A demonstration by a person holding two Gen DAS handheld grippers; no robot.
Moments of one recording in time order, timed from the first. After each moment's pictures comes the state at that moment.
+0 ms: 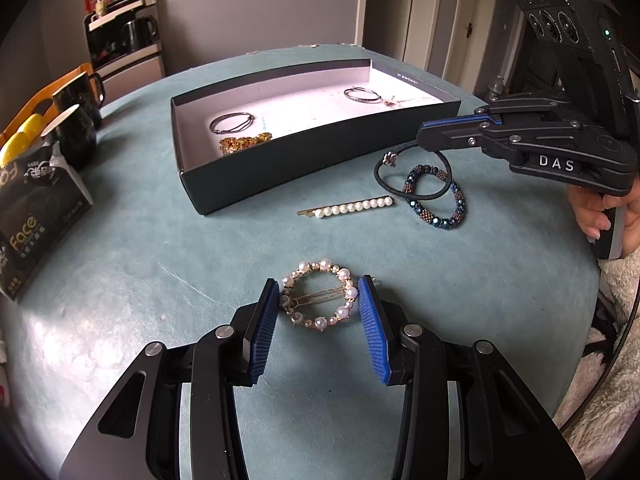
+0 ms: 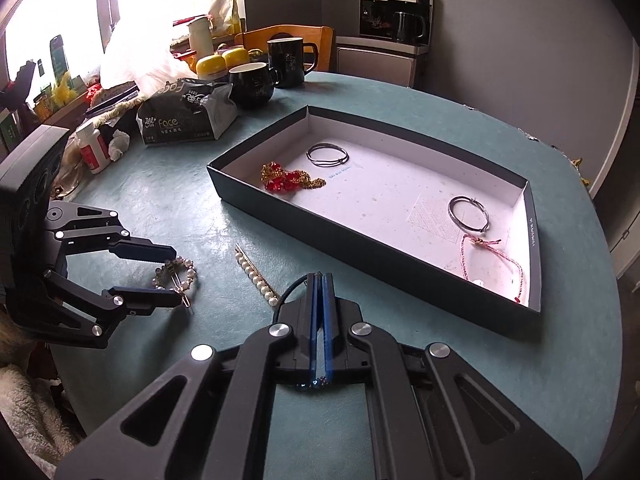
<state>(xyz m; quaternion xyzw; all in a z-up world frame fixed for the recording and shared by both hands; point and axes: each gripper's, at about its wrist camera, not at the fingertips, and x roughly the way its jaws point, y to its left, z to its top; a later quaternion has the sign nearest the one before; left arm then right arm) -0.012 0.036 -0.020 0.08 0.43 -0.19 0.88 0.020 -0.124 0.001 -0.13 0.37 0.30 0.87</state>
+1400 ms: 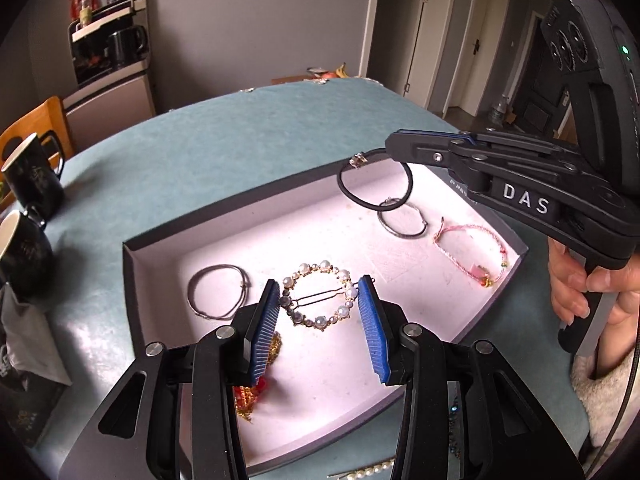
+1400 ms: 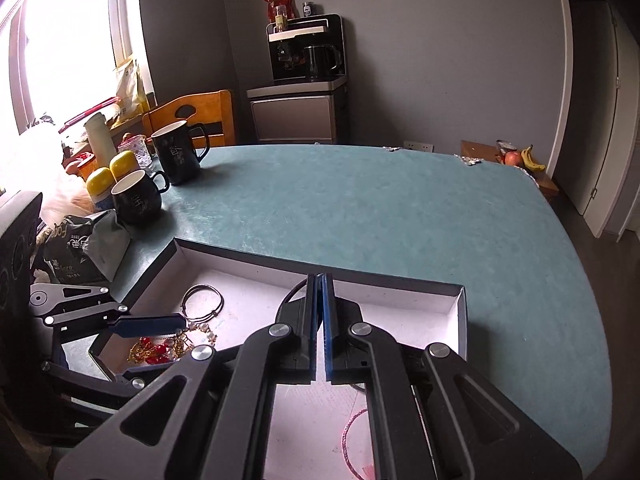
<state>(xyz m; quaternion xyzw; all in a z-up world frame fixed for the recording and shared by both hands) 0.152 -0.005 0.015 0.07 0.42 -0.19 0.88 0.164 -0.147 0.030 -0.03 0.33 0.20 0.92</state>
